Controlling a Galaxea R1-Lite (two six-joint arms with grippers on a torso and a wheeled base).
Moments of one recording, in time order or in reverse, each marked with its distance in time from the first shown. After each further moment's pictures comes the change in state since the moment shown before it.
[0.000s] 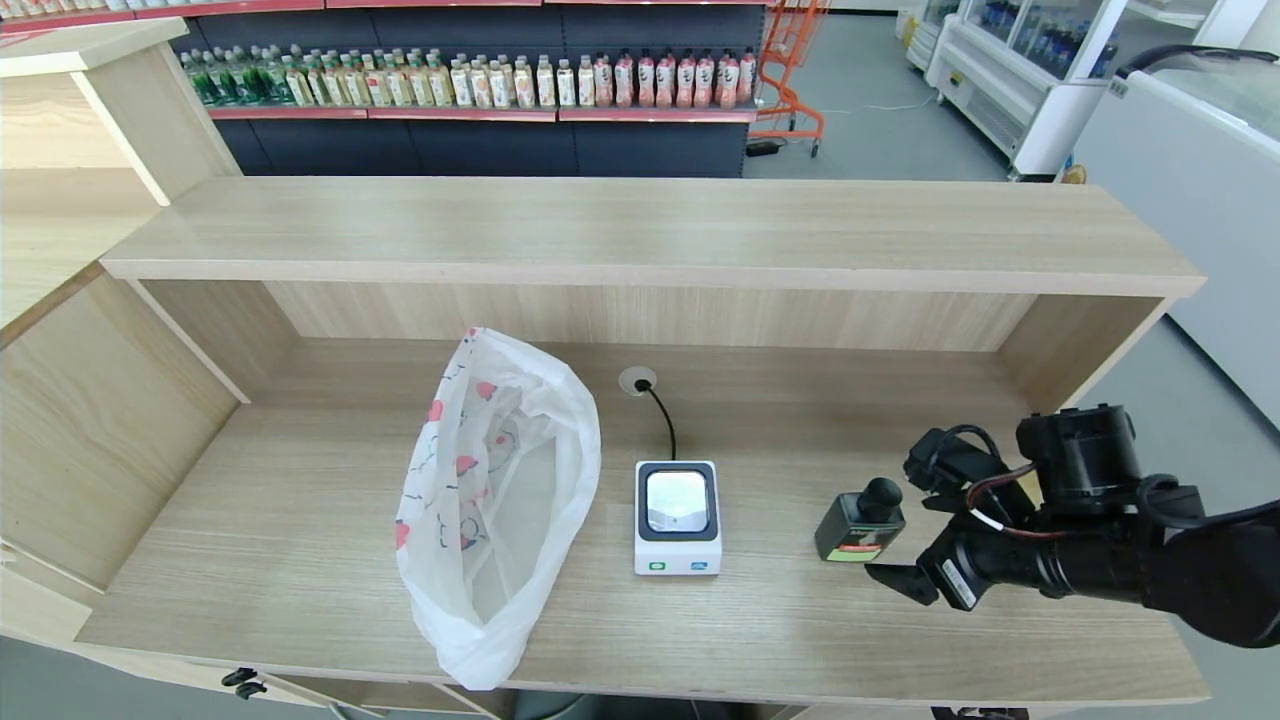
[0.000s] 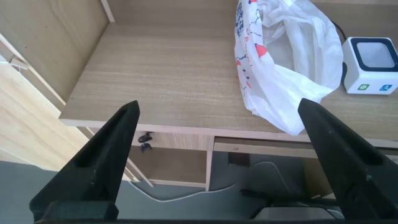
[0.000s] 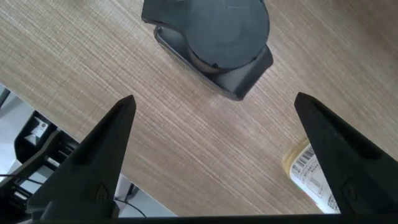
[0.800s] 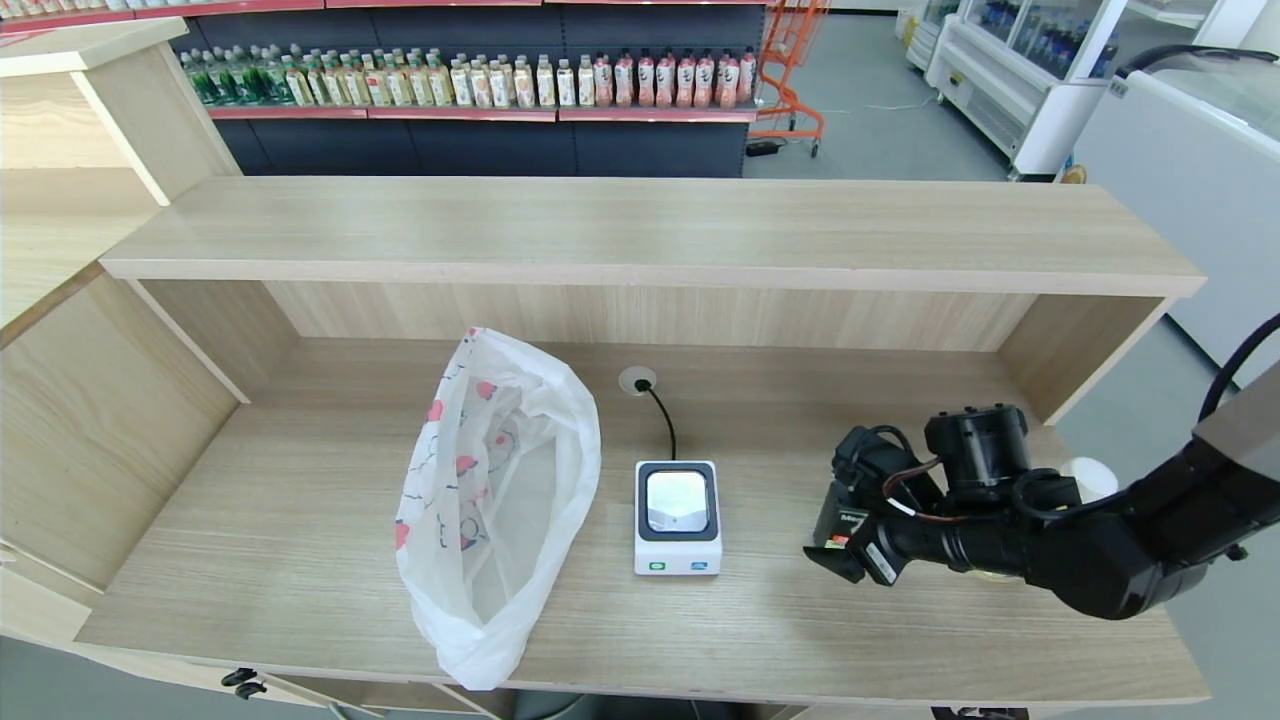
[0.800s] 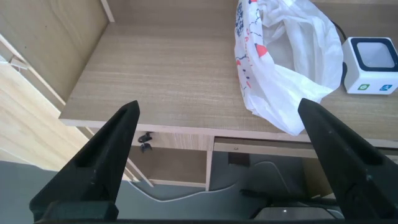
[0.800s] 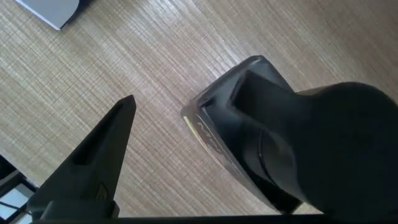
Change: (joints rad) left arm 0.000 0.000 0.000 0.000 0.000 0.000; right arm 0.080 0.206 -0.127 -0.136 0.004 -0.034
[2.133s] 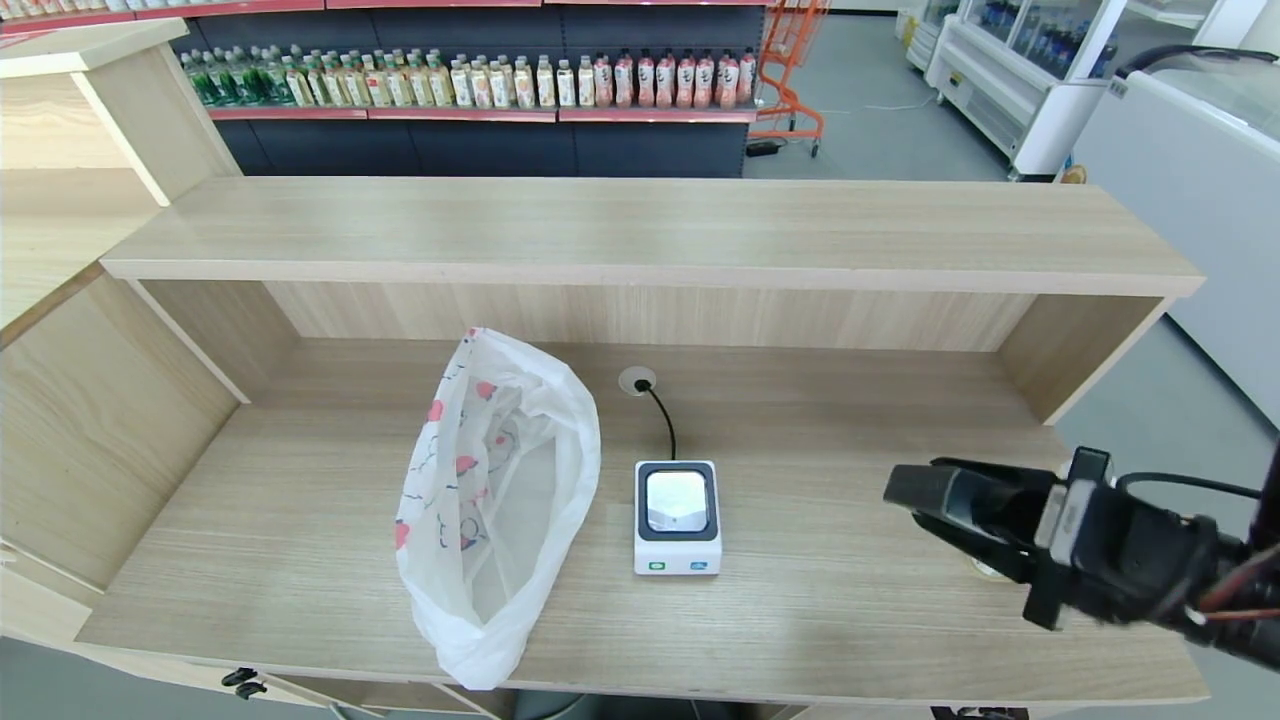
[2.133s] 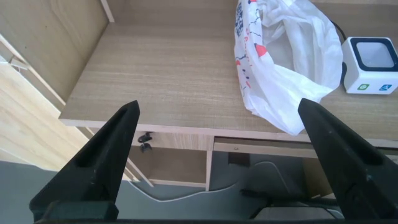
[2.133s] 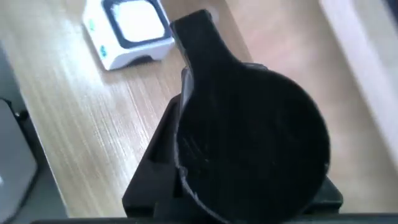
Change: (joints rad) left arm 0.000 0.000 0.000 0.000 0.000 0.000; right arm -0.010 -0.611 0.418 -0.239 0.256 -0.508
